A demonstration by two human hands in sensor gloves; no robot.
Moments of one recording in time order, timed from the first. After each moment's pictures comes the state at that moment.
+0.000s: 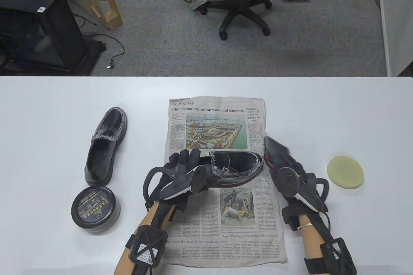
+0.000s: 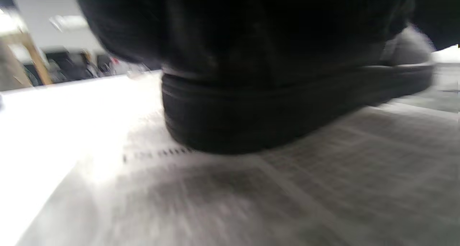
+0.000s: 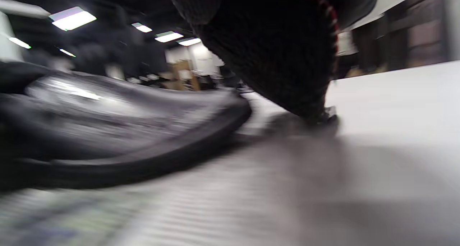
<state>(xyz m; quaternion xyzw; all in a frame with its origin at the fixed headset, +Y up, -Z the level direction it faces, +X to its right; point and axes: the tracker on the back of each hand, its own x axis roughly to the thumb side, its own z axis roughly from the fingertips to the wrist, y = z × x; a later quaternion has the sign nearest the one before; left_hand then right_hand) -0.093 -0.739 -0.290 -0.02 -0.12 -0.07 0.99 0.182 -0.719 -0.274 0.09 -0.05 0.99 0.12</state>
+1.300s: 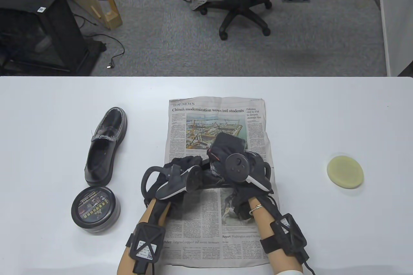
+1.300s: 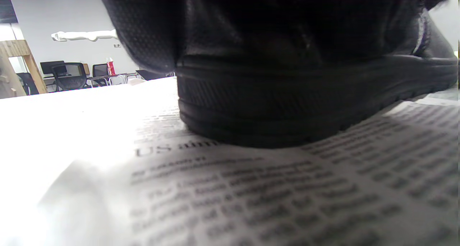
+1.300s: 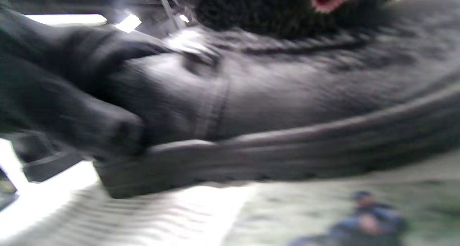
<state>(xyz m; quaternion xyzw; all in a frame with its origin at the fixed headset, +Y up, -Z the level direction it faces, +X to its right) -0.102 -0.746 -0.297 -0.02 -0.14 -0.05 0.99 0.089 -0.743 -0.322 0.13 0.04 0.98 0.16</state>
